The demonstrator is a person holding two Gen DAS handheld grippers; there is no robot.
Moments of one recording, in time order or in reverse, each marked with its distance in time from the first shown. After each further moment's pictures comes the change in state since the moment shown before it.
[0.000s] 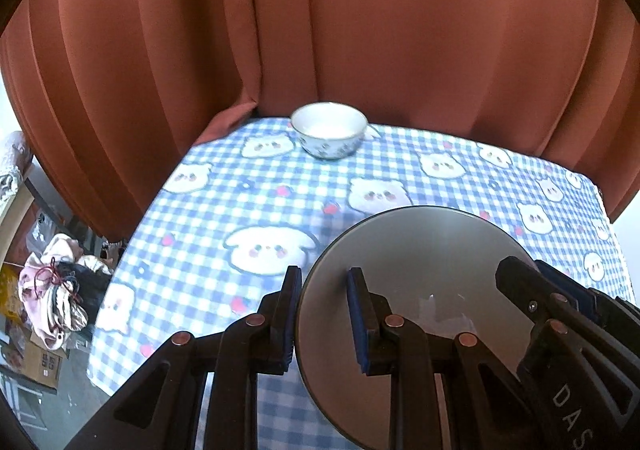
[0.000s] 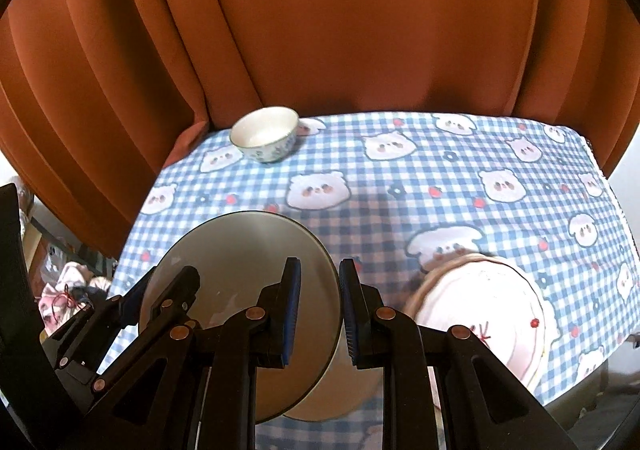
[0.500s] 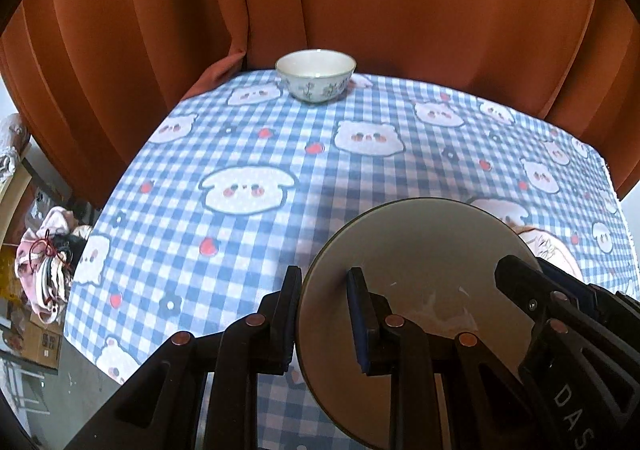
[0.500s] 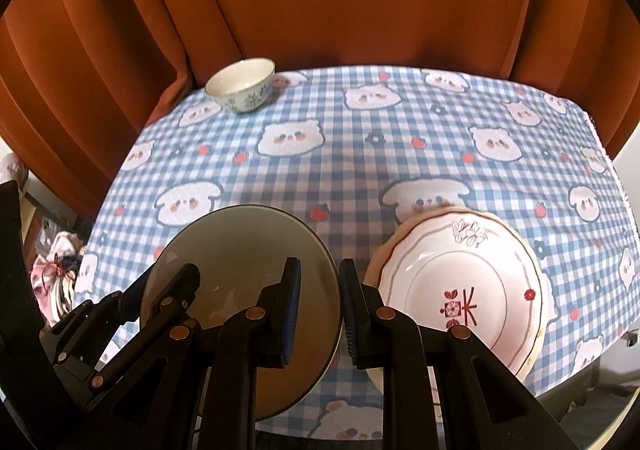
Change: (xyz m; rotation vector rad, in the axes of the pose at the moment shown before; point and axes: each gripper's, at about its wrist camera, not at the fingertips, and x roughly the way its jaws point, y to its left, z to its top) left arm 0.028 -0.025 -0.043 -0.008 0.110 0.023; right arm 0.030 -0.039 -0.038 -0.024 0.112 0.003
